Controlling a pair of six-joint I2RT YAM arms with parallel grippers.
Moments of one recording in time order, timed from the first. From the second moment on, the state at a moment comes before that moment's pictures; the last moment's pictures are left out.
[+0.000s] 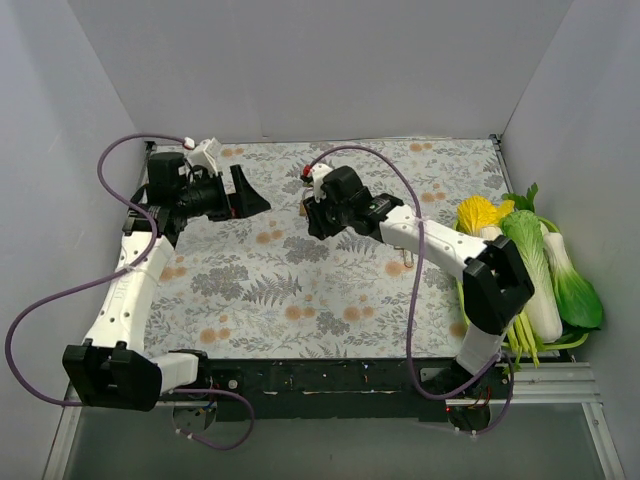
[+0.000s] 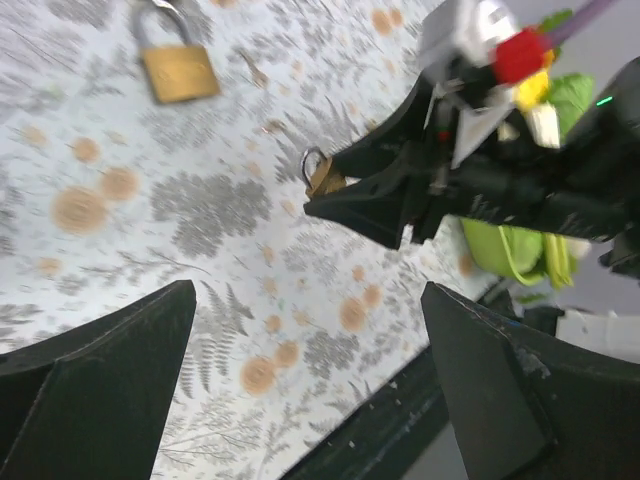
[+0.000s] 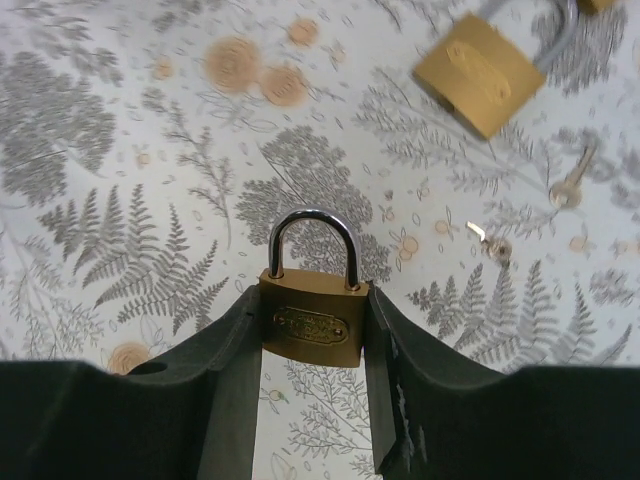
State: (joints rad) left arm -0.10 1.21 1.19 -0.56 0.70 -0.35; right arm 0.80 1.72 1.40 -0.36 -0.10 0.07
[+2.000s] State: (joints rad) left arm -0.06 1.11 1.25 -0.73 0.44 -0.26; right arm 0.73 1.93 1.62 -0.45 0.05 0.27
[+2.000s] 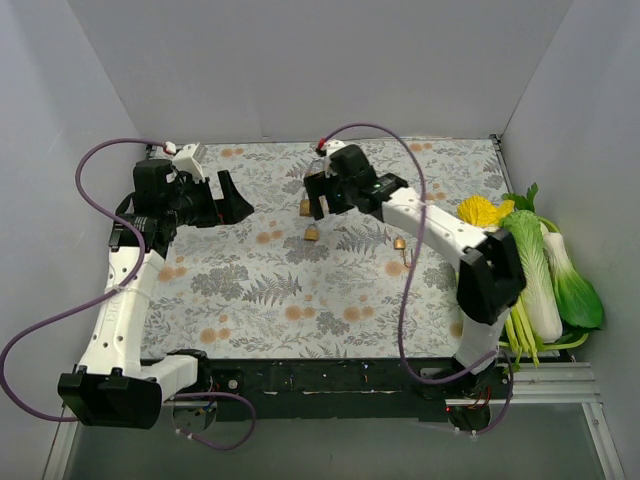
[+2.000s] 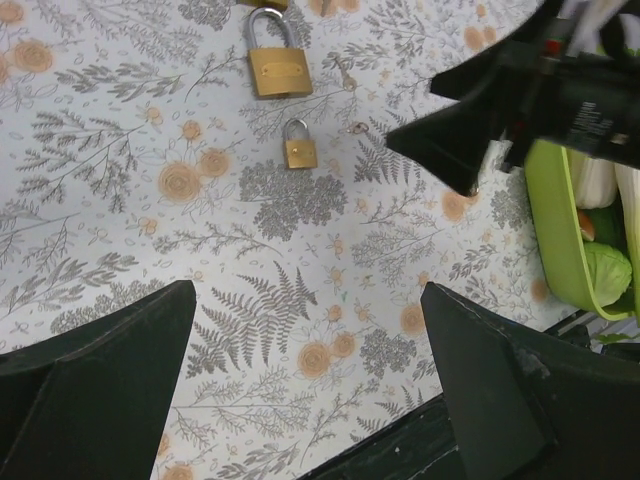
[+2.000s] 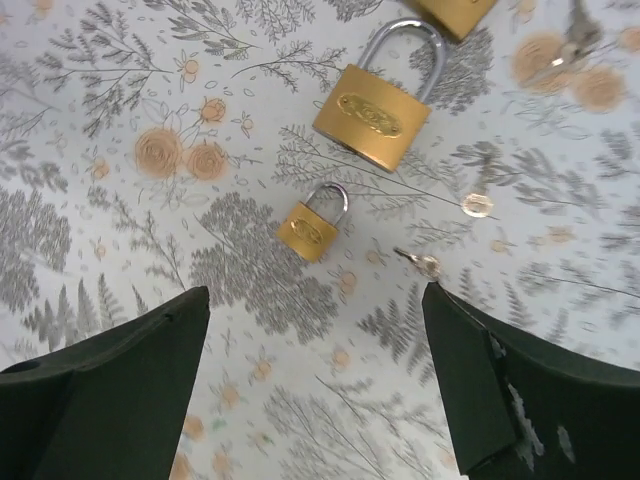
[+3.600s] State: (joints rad) left arm -0.06 1.17 1.20 -0.60 0.41 -0.30; right arm 0.30 1.84 1.19 -0.48 -0.08 0.09
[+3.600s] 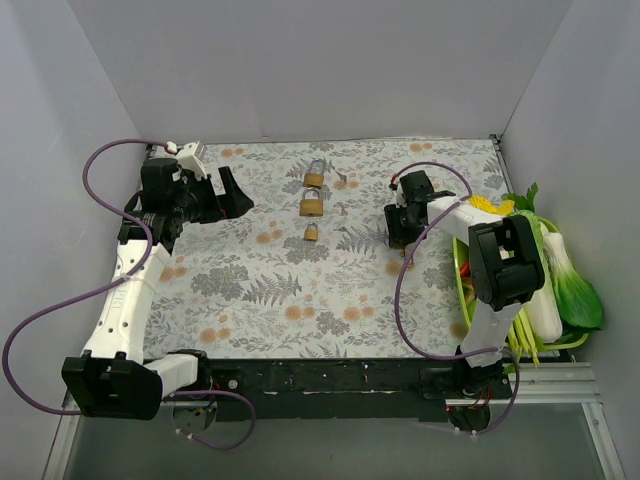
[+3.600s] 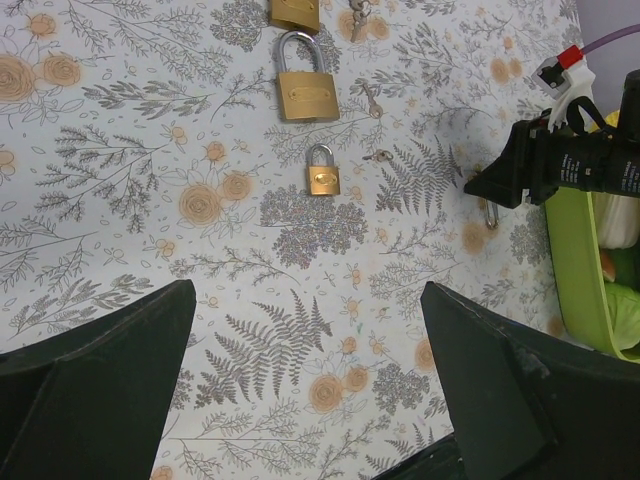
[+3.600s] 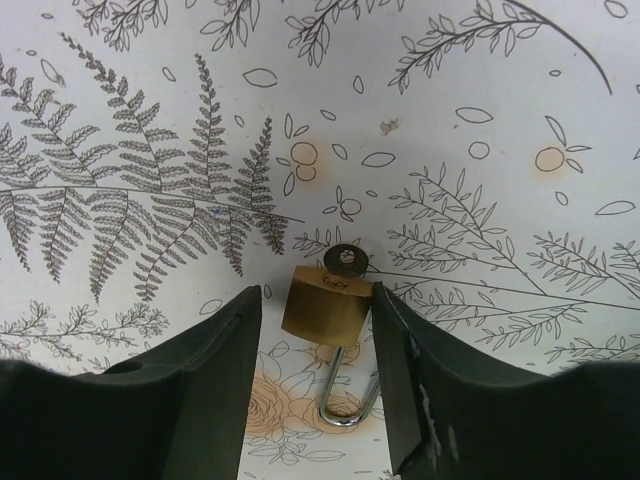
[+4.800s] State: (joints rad) left arm -0.45 1.26 1.03 -0.19 0.47 -0.40; right arm 0.42 1.63 1.47 -0.48 -0.33 0.65
